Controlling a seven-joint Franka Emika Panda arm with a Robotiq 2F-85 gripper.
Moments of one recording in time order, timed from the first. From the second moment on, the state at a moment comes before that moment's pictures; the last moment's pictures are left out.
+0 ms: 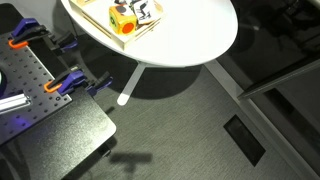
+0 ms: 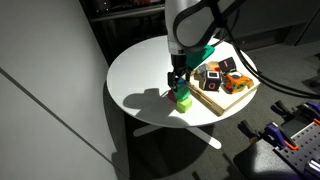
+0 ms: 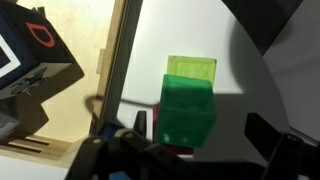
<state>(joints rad) 0.33 0.48 0.20 -1.95 -0.05 2.30 0.17</state>
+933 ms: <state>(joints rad) 0.34 0.53 0.18 -1.90 -0.07 2.30 0.17</state>
